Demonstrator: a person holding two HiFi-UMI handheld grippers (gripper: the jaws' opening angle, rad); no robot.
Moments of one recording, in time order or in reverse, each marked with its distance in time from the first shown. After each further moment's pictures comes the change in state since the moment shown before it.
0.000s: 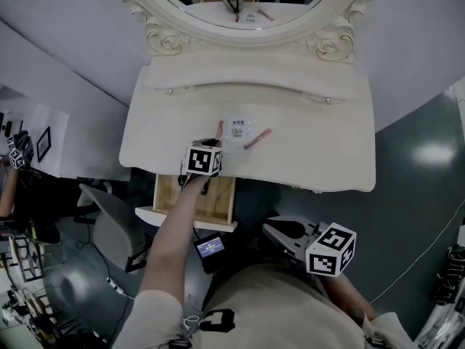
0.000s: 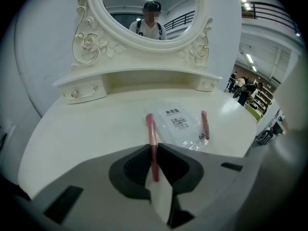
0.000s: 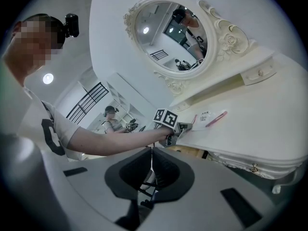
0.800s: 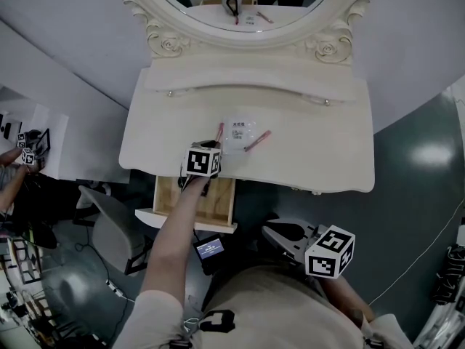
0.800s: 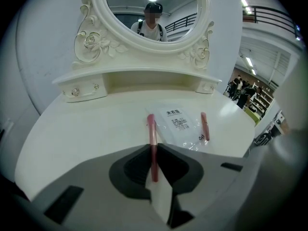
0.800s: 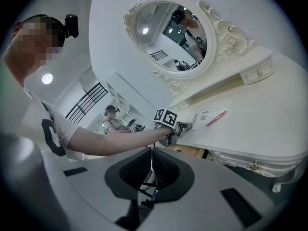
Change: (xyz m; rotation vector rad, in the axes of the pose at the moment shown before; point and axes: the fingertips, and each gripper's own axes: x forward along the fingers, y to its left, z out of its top) left arm 0.000 0.001 0.000 -0.022 -0.015 -0.022; right arm 0.001 0.004 -0.004 0.003 -0.005 -0.010
